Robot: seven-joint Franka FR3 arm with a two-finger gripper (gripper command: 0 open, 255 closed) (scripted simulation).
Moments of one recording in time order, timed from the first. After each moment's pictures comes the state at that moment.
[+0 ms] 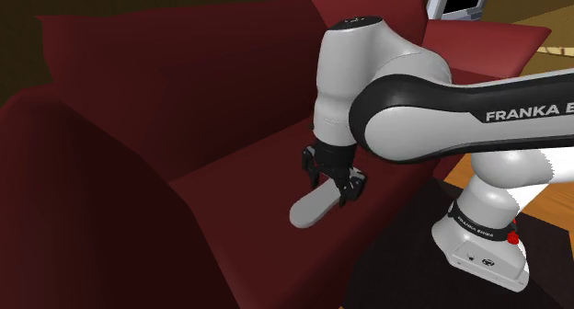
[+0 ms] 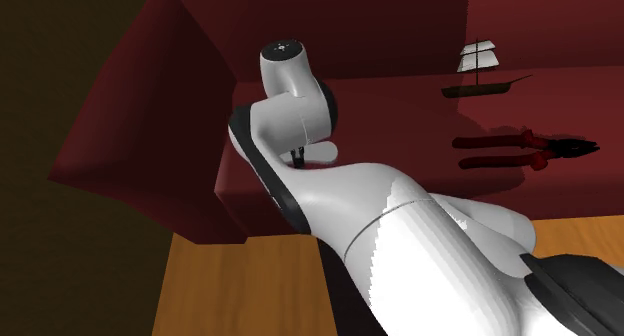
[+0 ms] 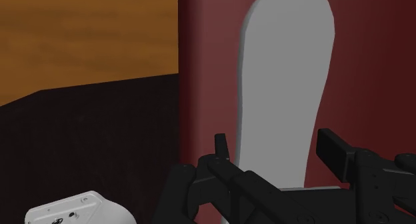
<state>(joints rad) -0.42 -0.85 1.09 -2.49 0.74 1.91 1.83</state>
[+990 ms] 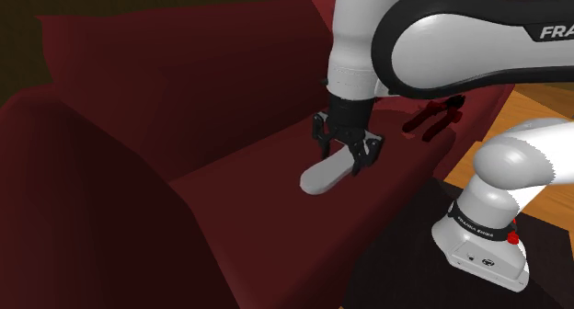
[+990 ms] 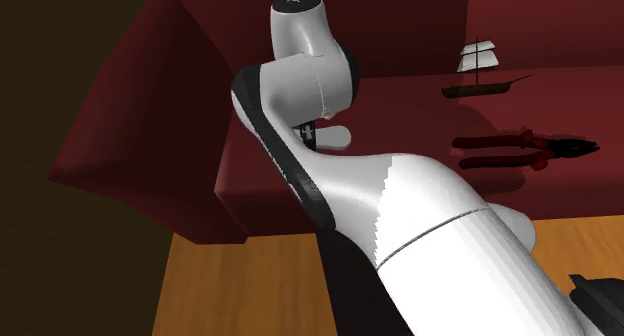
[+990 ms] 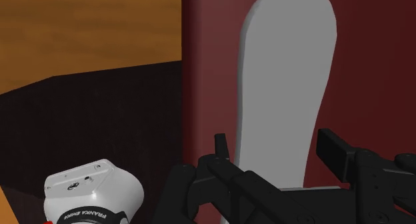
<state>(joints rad) -0.39 -0.91 0.90 -2.42 0.63 1.74 1.81</state>
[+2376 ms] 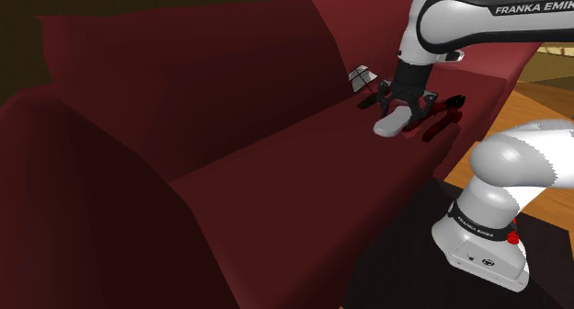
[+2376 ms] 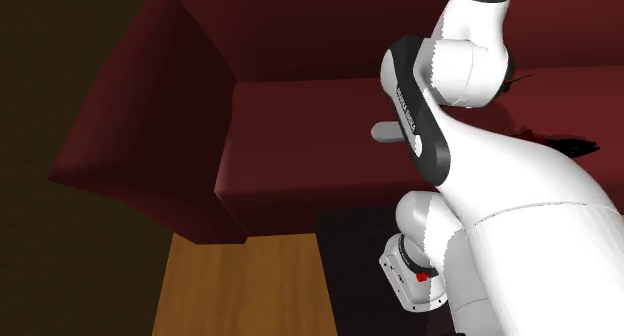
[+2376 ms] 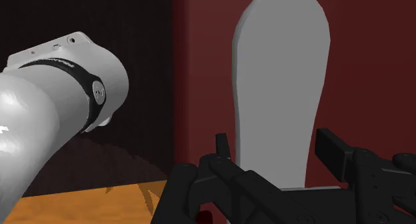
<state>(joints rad) -0.48 -1.07 0.36 -2.77 0.30 1.76 1.29</state>
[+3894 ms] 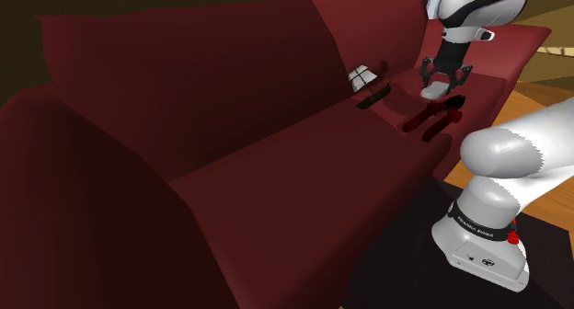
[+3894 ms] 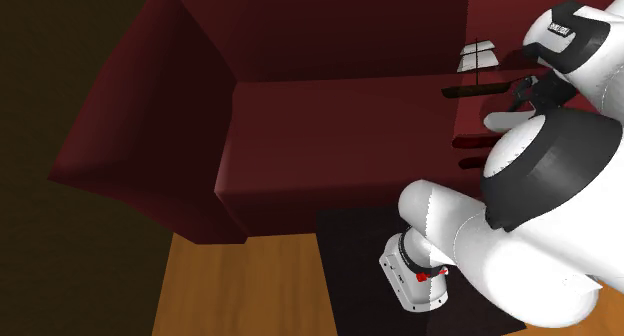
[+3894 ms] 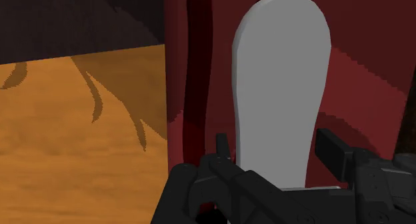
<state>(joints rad) -0.80 -0.55 -0.12 -2.51 -0.06 2.01 0.76</state>
